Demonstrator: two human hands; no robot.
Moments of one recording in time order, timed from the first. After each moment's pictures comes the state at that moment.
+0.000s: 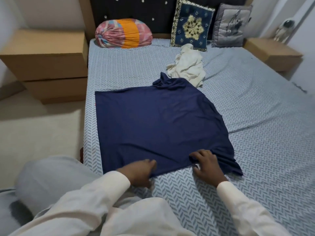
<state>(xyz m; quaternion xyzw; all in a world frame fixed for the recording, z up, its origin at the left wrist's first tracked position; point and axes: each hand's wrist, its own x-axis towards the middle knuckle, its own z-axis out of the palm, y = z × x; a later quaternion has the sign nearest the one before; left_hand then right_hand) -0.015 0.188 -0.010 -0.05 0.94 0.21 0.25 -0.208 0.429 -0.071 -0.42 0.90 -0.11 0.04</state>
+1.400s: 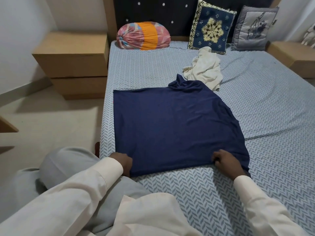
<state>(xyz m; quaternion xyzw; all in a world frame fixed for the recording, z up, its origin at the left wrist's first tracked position) 0.027 0.125 0.003 -0.19 0.89 0.00 0.41 -0.251 0.421 -0.056 -0.34 0.92 -0.10 0.13</state>
